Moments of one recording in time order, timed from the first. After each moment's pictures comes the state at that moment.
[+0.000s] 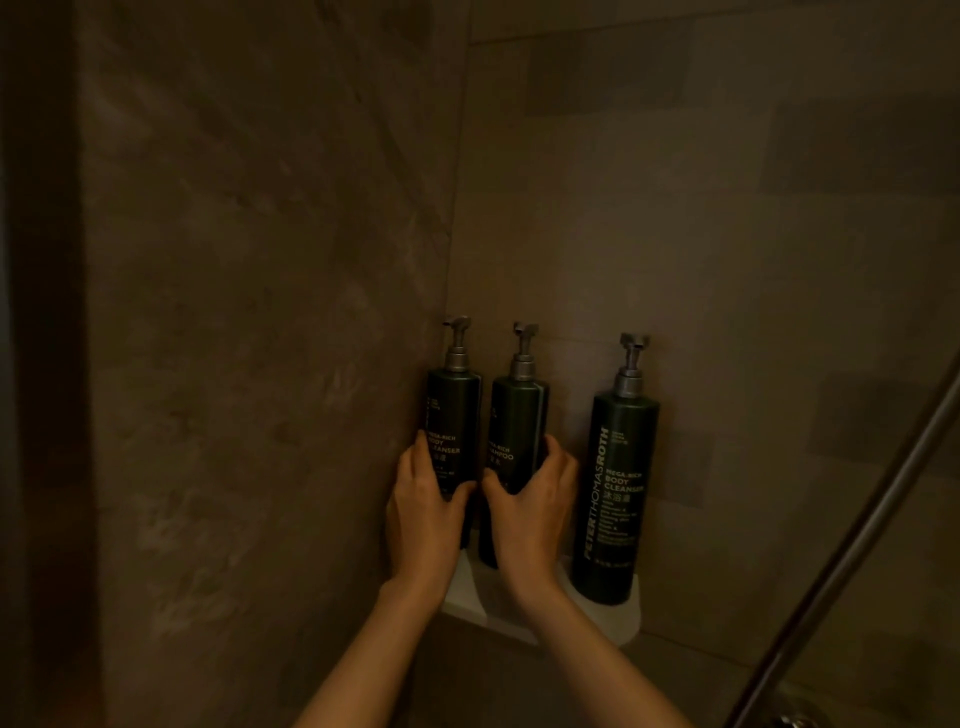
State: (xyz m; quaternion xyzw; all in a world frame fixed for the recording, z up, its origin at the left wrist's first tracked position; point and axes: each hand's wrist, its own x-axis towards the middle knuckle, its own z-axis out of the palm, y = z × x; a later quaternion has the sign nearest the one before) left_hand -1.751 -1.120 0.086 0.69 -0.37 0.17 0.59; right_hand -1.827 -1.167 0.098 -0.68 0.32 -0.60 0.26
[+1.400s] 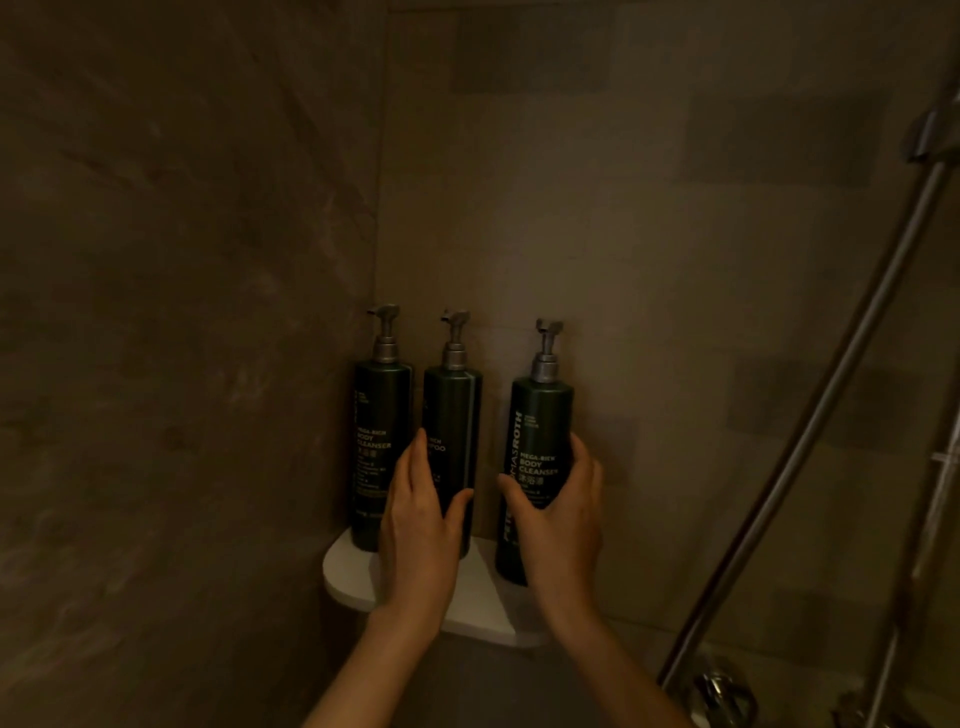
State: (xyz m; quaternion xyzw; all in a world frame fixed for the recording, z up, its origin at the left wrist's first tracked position) left_hand -1.805 -1.138 0.080 0.68 -0.43 0.17 0.57; right_hand -1.904 -1.197 0.093 -0.68 0.33 -0.61 0.23
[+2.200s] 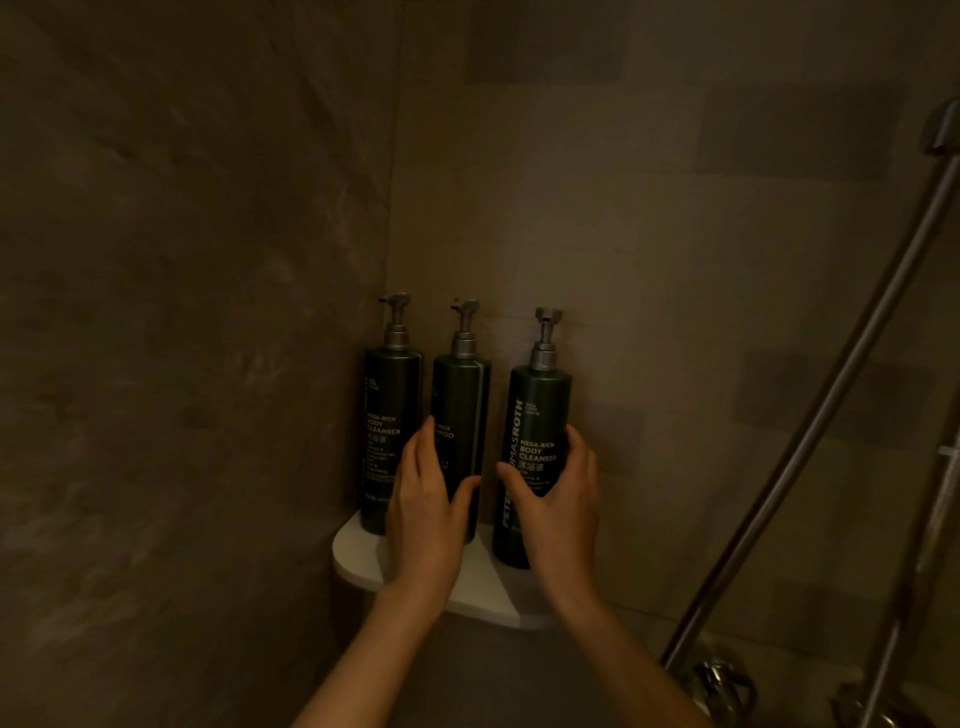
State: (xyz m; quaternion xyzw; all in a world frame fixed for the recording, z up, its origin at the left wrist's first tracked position) left_hand -1.807 -1.135 0.082 0.67 -0.43 0.17 0.58; right_hand -1.900 -1.205 0.087 -0.69 0.28 -0.61 0.27
